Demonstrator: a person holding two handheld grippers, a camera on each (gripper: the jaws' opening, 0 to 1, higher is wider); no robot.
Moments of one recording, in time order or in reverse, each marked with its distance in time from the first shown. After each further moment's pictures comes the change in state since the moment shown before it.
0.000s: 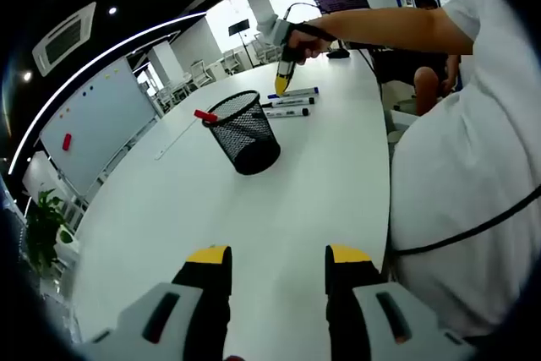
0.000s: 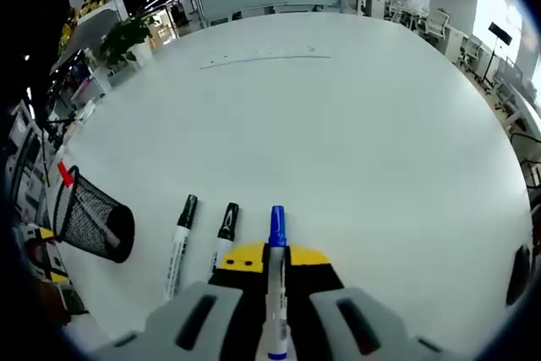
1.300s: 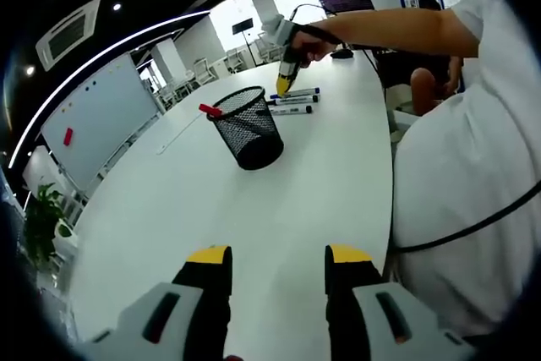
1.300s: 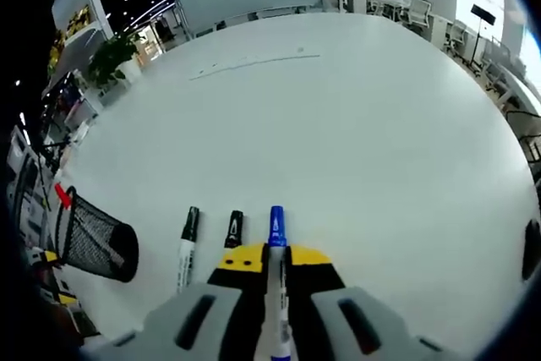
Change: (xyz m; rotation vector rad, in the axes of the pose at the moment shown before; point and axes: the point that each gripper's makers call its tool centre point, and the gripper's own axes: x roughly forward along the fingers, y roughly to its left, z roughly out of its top) left arm 0.000 0.002 -0.006 -0.021 0.002 0.000; right arm 0.006 0.014 -0.004 0.084 -0.023 0.006
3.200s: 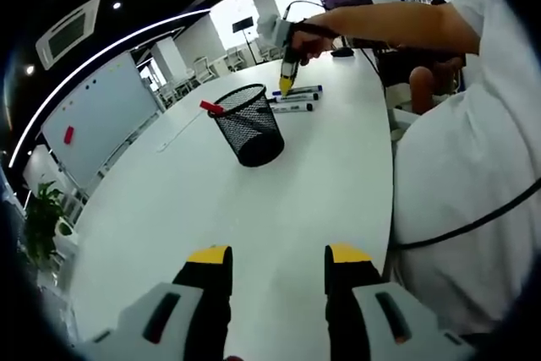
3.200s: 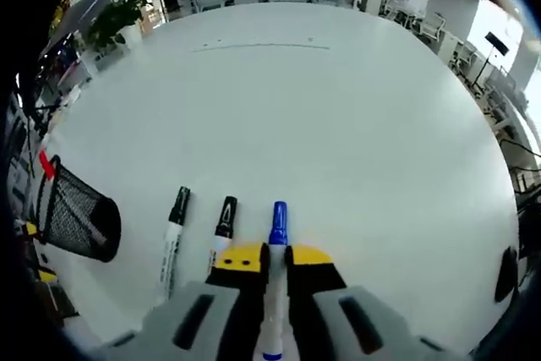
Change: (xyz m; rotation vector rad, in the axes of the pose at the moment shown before) left arm -0.002 0.003 -0.004 -0.005 0.015 0.009; right arm -0.001 -0.010 -0.003 -0.113 0.076 -0.104
